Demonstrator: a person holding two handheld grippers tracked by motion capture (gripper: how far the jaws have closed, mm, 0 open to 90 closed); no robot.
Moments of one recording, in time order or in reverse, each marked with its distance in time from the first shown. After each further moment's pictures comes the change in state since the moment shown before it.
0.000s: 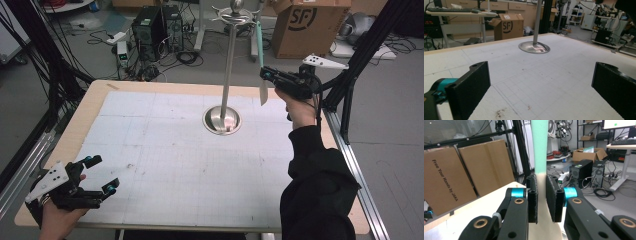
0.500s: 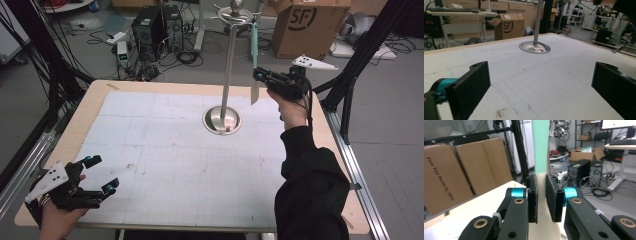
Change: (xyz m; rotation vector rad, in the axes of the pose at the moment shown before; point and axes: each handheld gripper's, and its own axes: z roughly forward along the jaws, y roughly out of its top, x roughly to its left) left arm 0.001 0.000 0.000 0.002 0.002 -0.002; right arm 0.010 -0.006 0.018 0.009 -0.031 -0.018
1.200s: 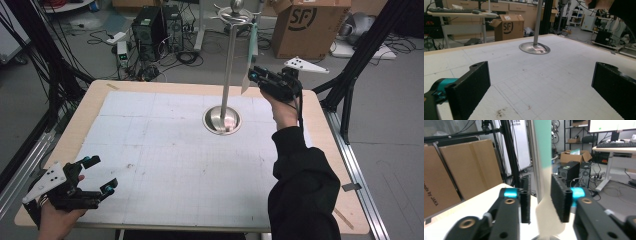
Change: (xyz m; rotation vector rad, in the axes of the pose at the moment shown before) left arm 0.001 0.000 -0.002 -0.006 -0.002 -0.004; right arm 0.005 -0.009 0.012 -0.020 -0.076 -0.013
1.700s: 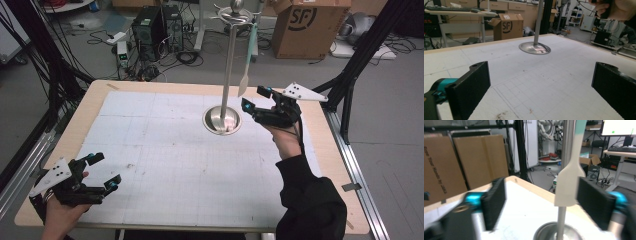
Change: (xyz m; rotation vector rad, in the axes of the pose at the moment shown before) left arm 0.005 0.000 0.014 0.005 -0.012 -0.007; right arm 0.035 -0.042 -0.031 -0.016 0.067 -0.065
